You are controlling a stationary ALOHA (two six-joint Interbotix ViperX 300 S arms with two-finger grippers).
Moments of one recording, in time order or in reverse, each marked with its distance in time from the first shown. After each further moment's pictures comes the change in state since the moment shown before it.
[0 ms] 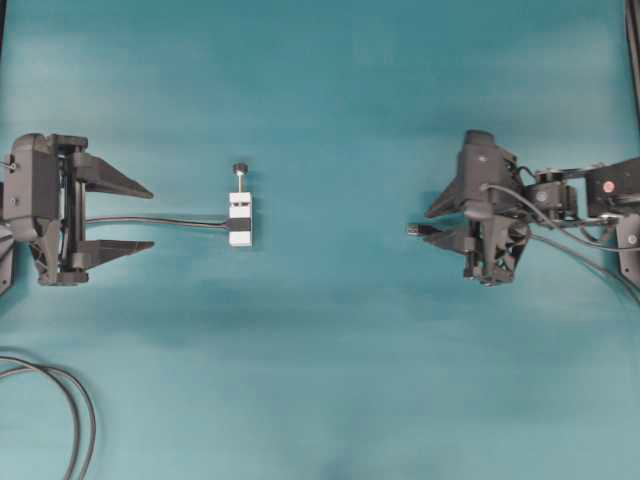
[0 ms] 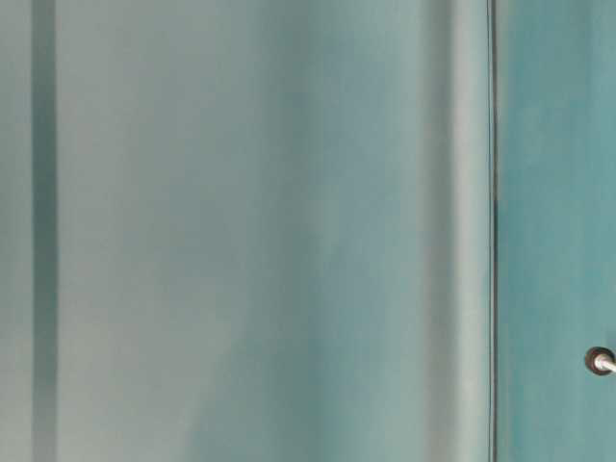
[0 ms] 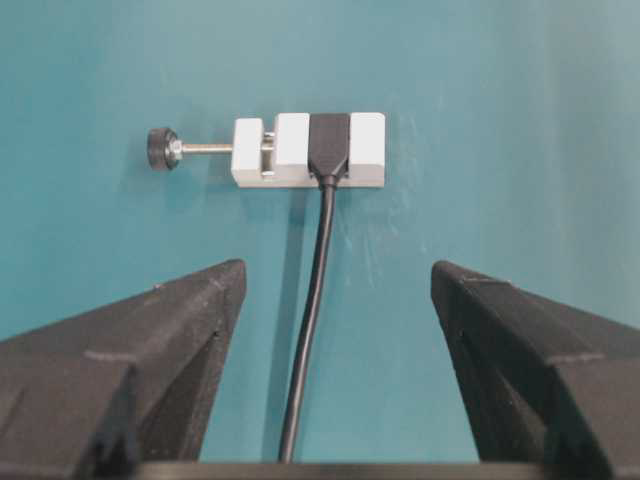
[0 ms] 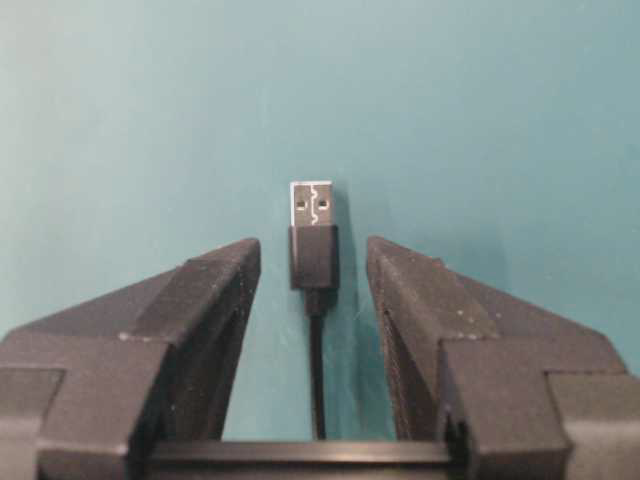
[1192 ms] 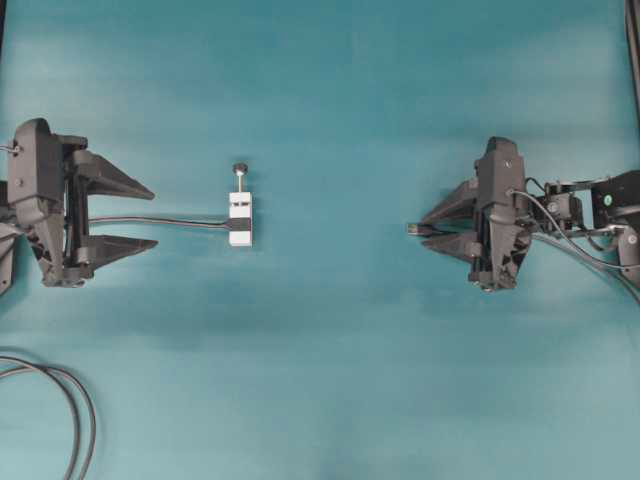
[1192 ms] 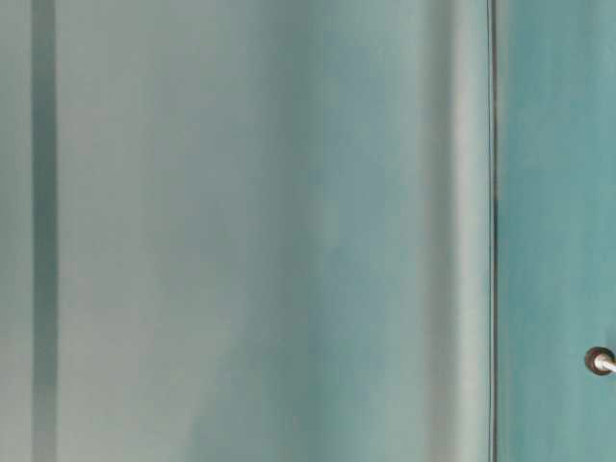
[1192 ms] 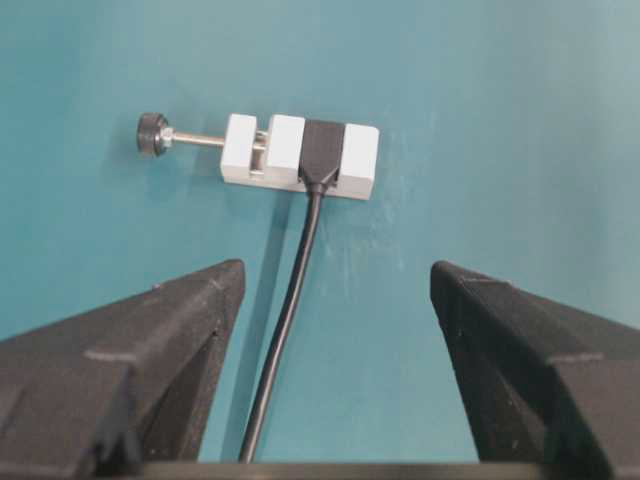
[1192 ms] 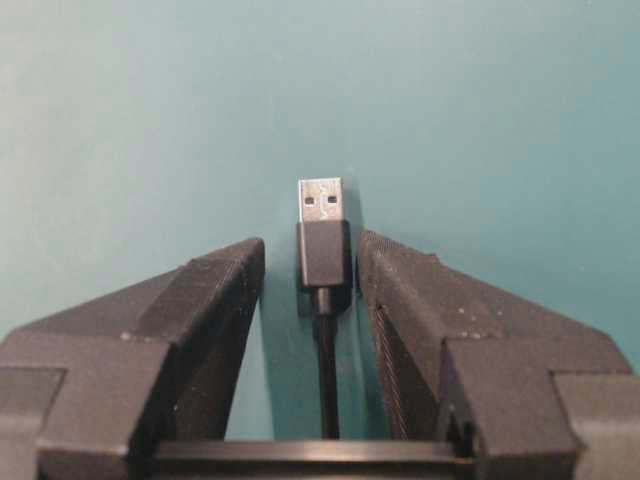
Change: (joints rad) left arm -0.005 0.000 -0.025 -0.005 0.034 -0.123; right arm 0.014 0.150 0.074 0.000 -0.293 0.044
